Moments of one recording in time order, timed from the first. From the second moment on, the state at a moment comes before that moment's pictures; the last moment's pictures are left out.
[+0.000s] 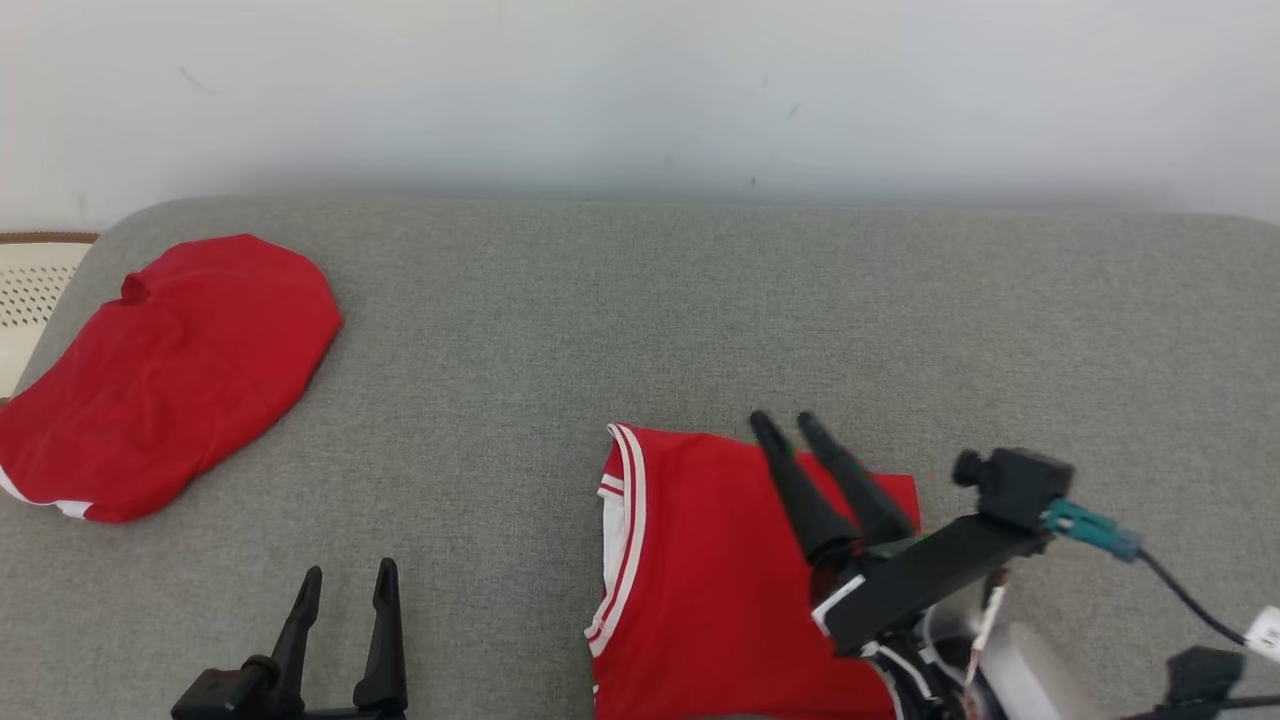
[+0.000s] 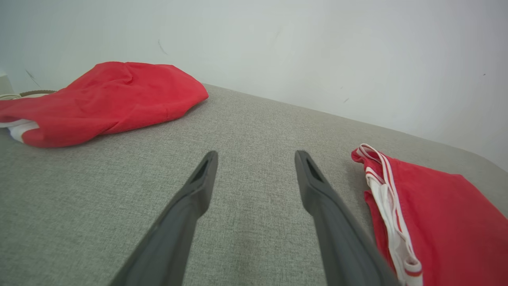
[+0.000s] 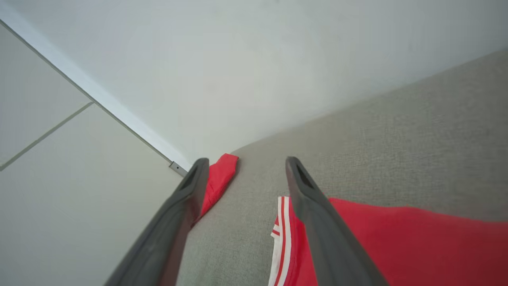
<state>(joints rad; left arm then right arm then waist) -0.12 0.05 -0.07 0.17 -0.26 0.02 -0.26 -0.28 -0.12 0.49 0.04 0.80 0.13 0.04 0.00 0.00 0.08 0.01</state>
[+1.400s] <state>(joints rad) -0.12 0.05 -0.05 0.16 -0.26 0.02 -0.26 -0.26 -0.14 0.29 0.51 0.47 0.13 0.01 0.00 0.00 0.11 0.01</state>
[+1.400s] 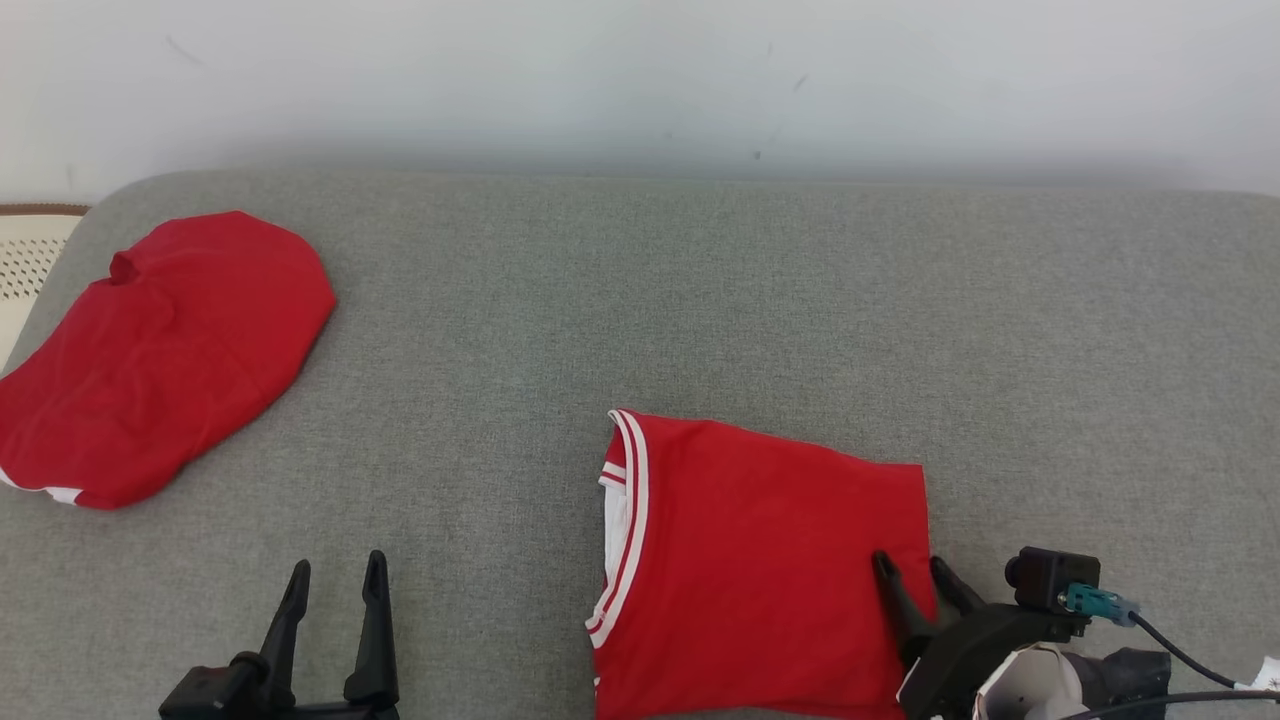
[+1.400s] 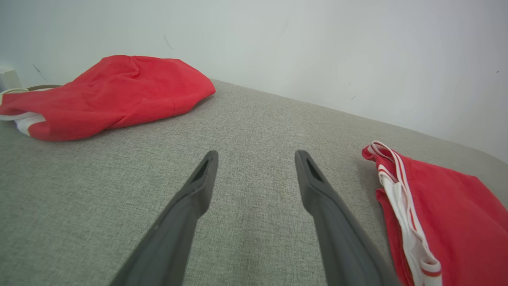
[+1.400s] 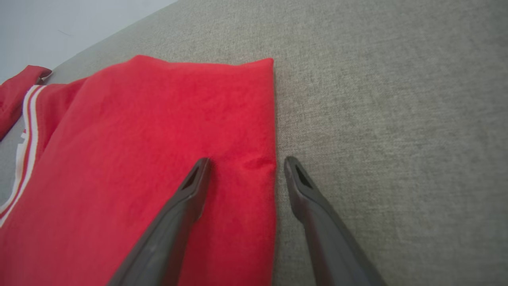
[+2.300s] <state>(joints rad) -0.15 0.05 -0.06 0.14 -0.26 0.02 -0.26 -0.60 -0.32 0.37 0.57 0.52 0.13 -0.01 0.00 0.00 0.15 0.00</state>
